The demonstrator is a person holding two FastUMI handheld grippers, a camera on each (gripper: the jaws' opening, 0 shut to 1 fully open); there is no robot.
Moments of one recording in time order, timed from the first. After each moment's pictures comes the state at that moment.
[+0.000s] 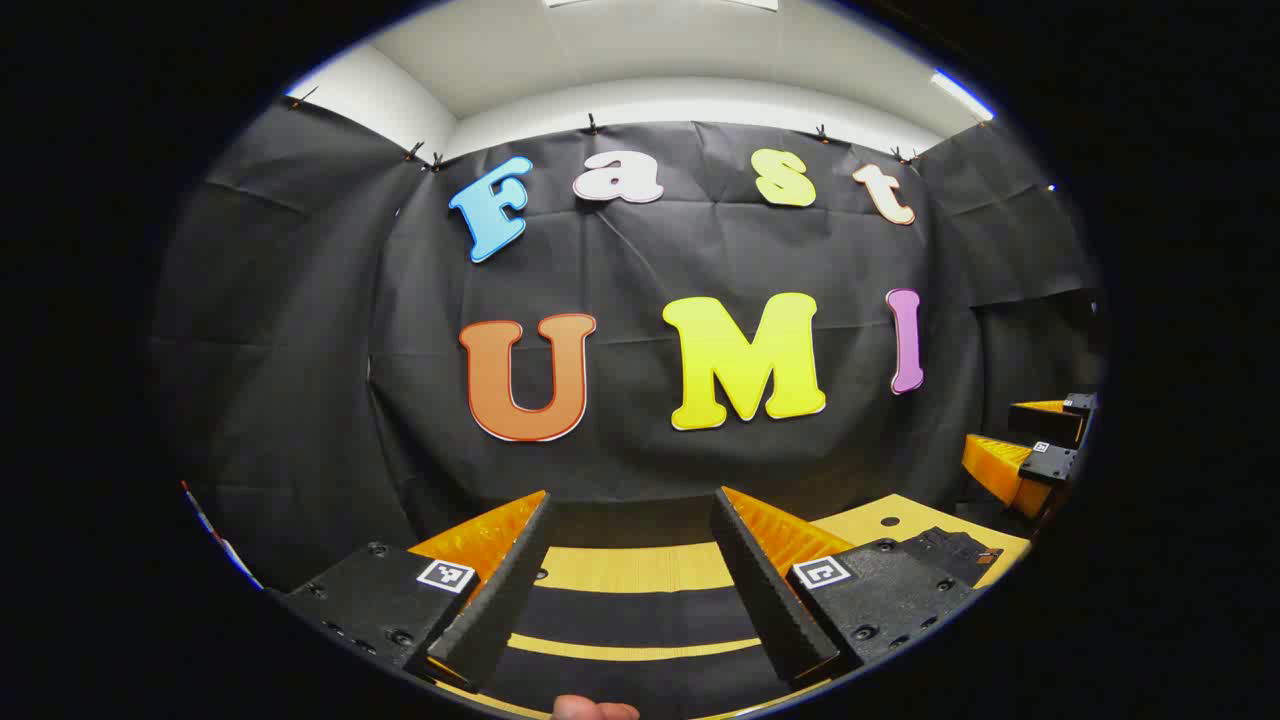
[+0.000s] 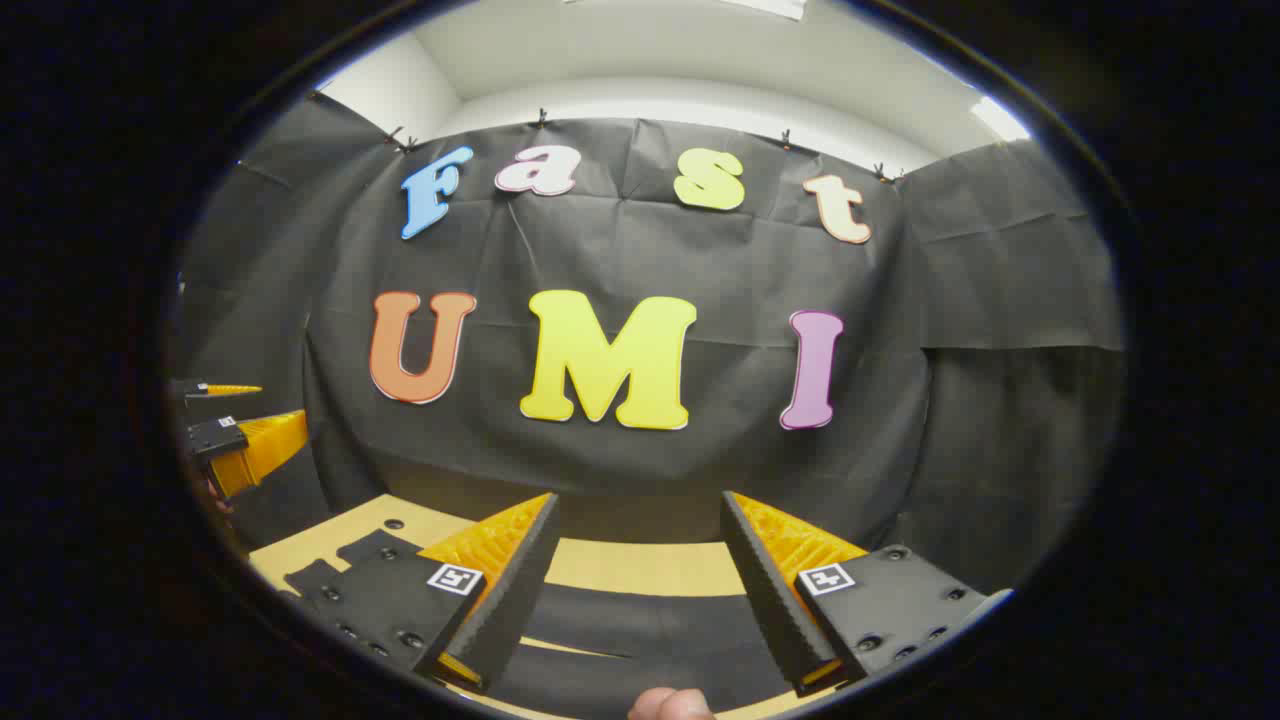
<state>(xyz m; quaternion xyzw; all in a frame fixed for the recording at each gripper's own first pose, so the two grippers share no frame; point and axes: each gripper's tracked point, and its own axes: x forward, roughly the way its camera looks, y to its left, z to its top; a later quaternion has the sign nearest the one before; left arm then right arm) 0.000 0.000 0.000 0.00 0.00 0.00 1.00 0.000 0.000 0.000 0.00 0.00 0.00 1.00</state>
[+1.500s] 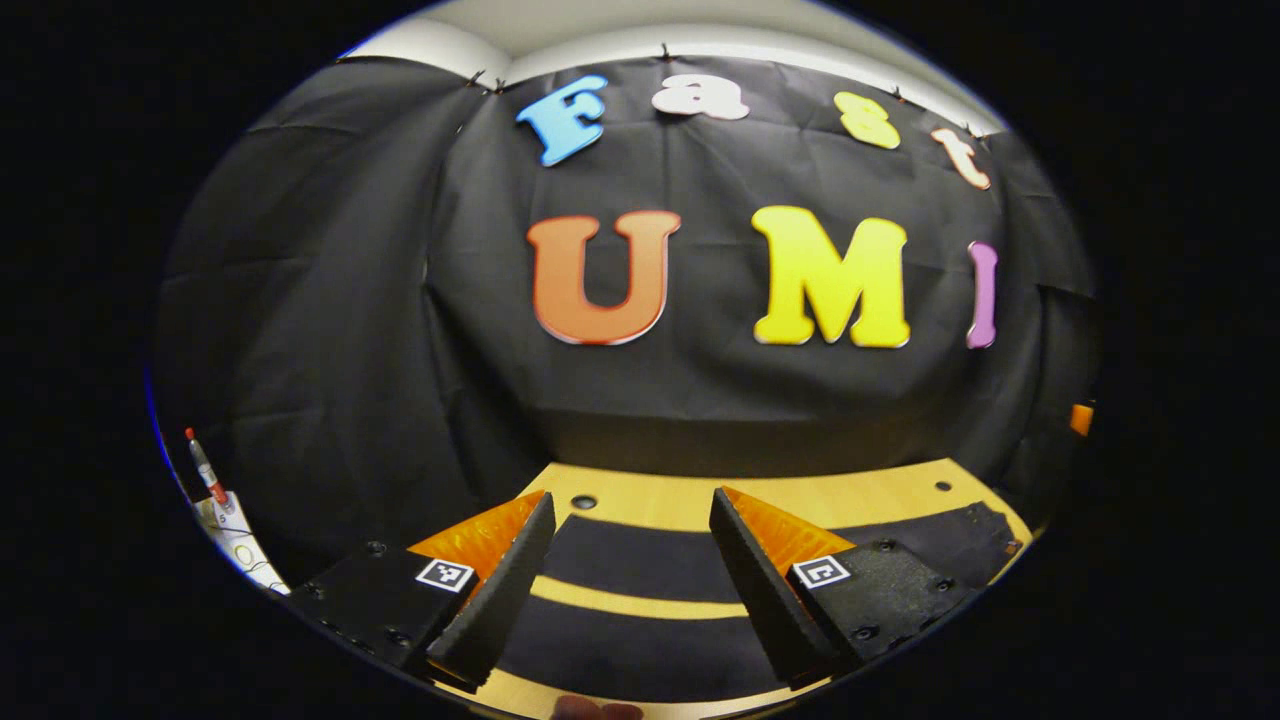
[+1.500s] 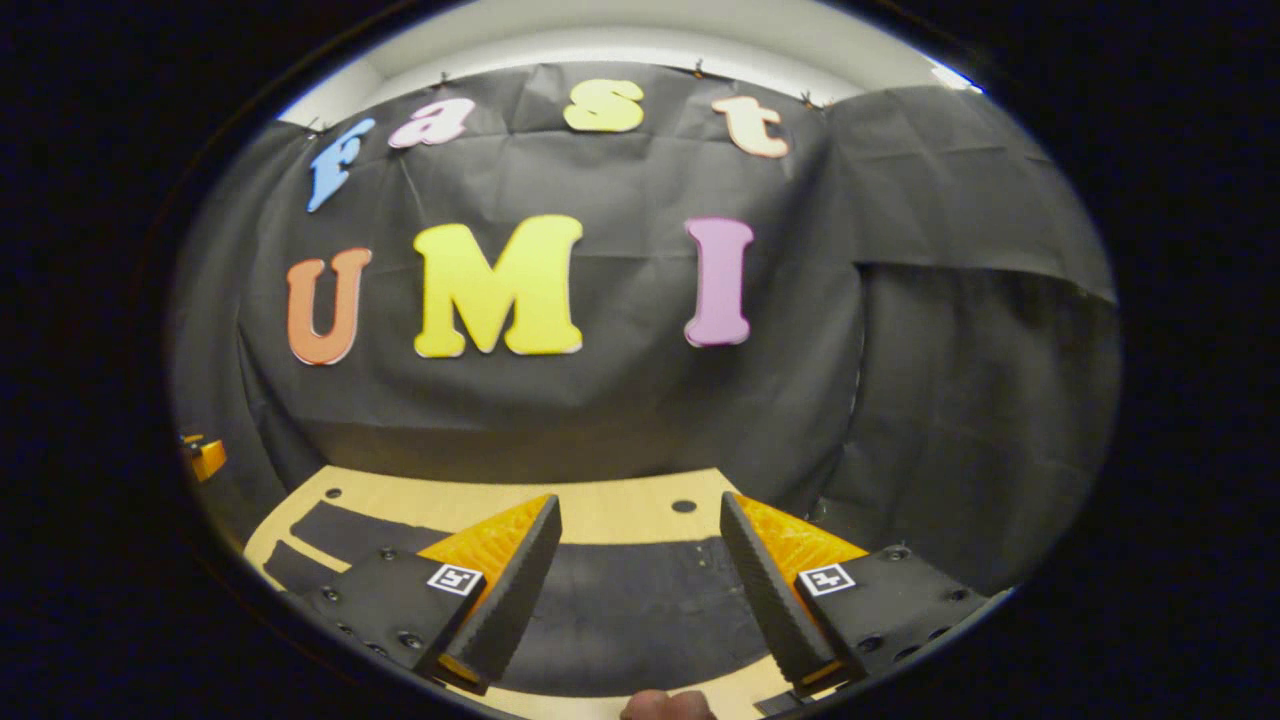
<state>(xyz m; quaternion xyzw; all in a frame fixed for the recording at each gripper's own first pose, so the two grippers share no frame) 0.000 0.097 -0.123 -0.04 0.15 0.10 0.98 0.017 -0.169 -0.086 0.06 0.14 -0.09 0.98</state>
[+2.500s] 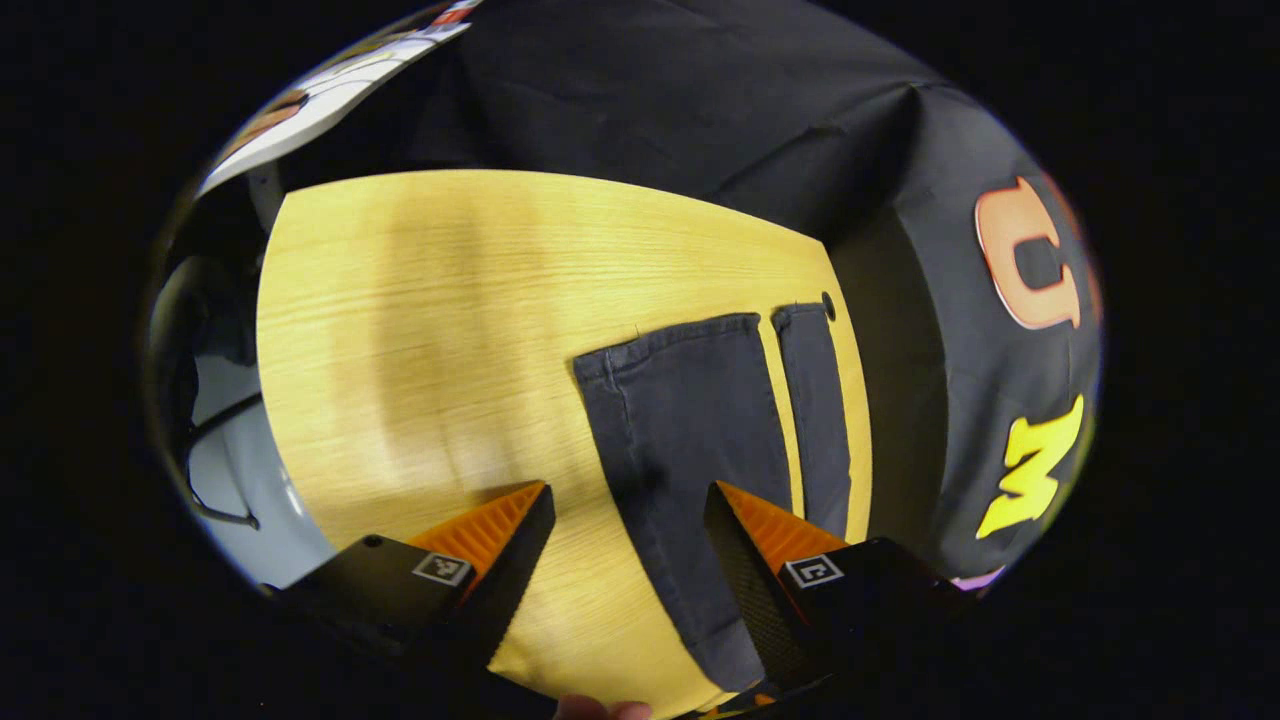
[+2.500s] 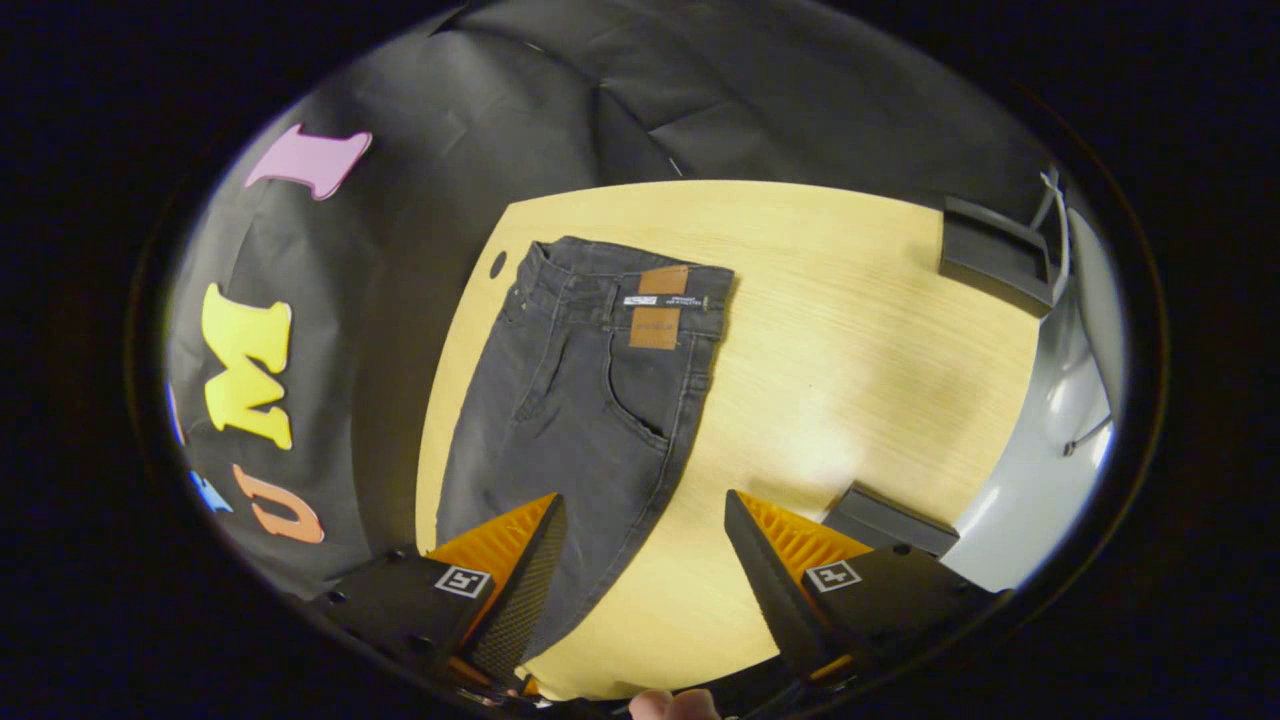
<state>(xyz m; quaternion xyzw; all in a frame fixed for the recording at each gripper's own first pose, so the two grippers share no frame) -0.055 0.090 -0.313 -0.57 0.37 0.26 0.68 -0.044 -0.237 -0.351 0.53 0.43 -0.17 0.71</state>
